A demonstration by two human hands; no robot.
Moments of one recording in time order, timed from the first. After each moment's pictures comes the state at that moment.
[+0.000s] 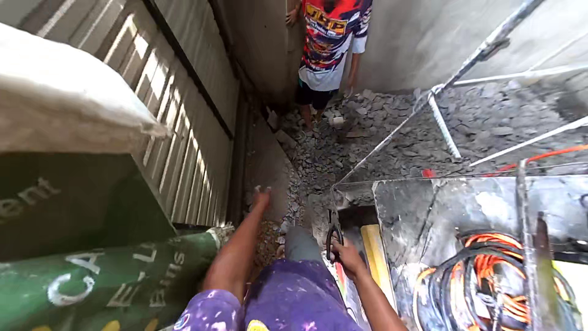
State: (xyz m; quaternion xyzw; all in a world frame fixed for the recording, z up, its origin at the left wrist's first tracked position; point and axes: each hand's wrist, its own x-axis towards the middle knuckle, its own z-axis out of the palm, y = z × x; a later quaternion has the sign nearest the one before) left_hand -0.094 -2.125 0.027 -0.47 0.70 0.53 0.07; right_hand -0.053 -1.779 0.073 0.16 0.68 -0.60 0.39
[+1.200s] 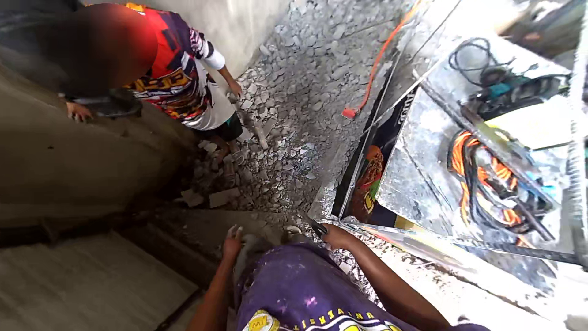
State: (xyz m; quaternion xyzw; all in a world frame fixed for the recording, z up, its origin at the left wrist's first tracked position) left_hand -0.584 -2.317 -0.045 -0.16 0.82 0.43 0.35; right_hand -0.417 -1.961 0.030 0.31 0.71 -0.46 0.43
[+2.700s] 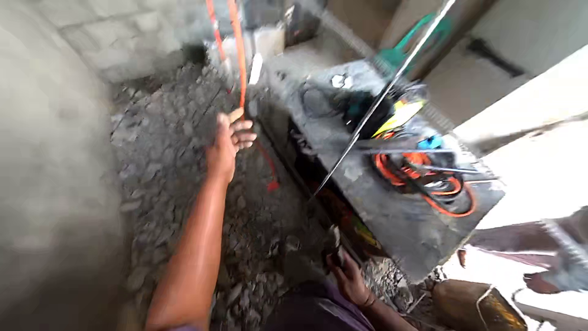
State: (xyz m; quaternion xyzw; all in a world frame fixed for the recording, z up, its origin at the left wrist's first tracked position) left_hand -1.054 -1.439 0.296 0.54 0.45 0.55 0.44; right_hand -0.727 -1.701 0.131 0.50 0.59 -0.45 -0.44
